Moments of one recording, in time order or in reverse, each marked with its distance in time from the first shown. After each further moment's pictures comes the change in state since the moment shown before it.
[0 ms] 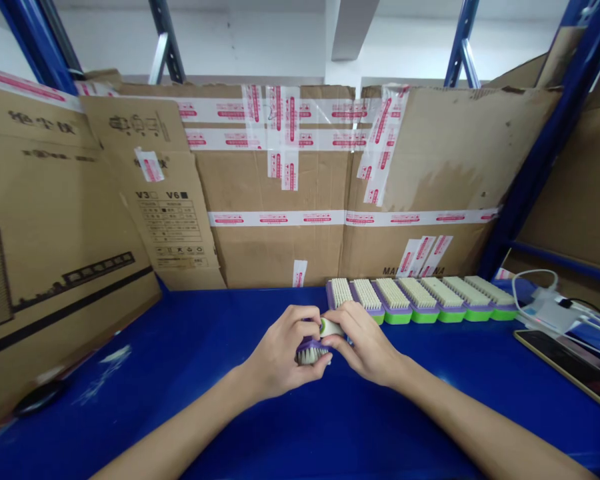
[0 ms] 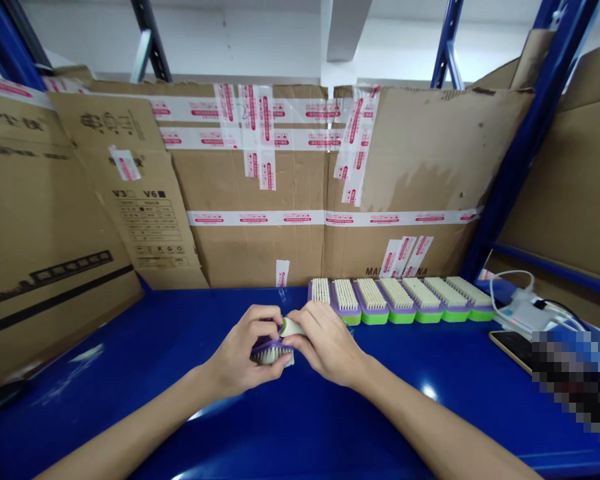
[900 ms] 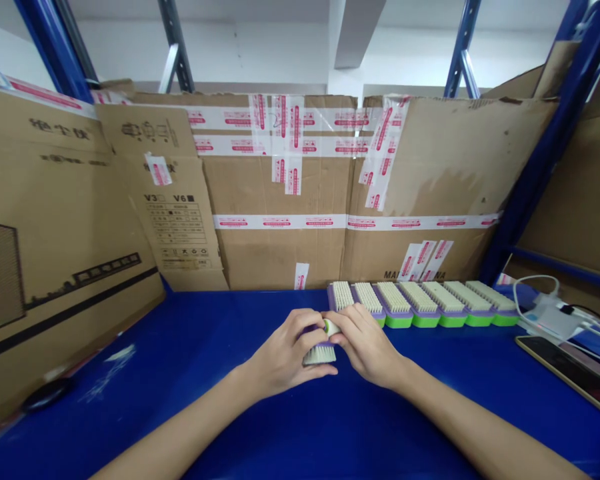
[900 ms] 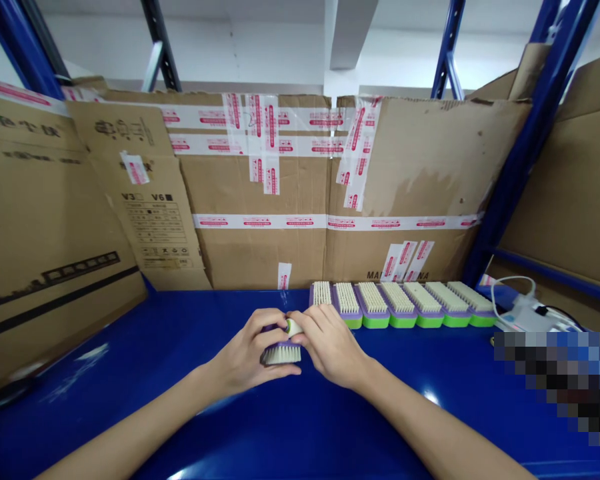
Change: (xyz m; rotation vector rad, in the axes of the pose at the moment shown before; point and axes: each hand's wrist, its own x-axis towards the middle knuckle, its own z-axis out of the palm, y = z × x) left_hand -0.013 -0.017 0.008 0.051 -0.033 0.133; right_hand -0.006 0.007 -0.002 -0.108 -0.052 -0.044
